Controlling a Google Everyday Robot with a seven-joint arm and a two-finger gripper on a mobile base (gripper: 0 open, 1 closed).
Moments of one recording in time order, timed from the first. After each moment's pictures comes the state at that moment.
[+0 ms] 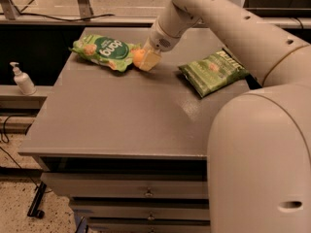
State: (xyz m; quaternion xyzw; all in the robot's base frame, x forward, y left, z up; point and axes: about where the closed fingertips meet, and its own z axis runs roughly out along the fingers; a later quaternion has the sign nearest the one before) arm 0.729 0.019 0.840 -0.66 0.69 0.10 0.27
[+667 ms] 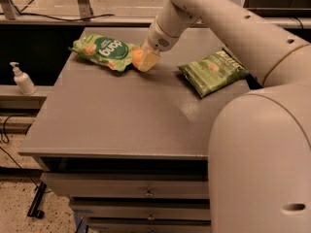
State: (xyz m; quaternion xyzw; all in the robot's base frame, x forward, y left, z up) arm 0.725 0.022 0.845 -0.67 0.69 0.10 0.27
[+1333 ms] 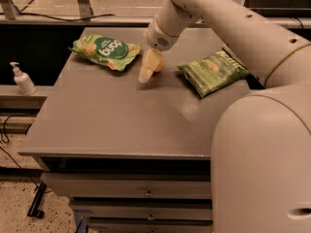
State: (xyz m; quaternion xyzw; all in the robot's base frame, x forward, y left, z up) arm 0.720 0.026 0.850 -0.67 0.68 0.10 0.28
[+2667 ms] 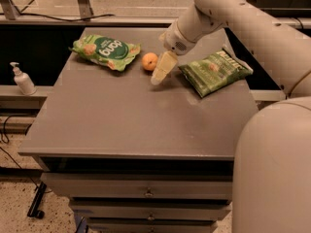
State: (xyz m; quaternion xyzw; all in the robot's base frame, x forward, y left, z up) arm 0.713 -0.018 0.844 -0.63 0.70 0.14 0.30
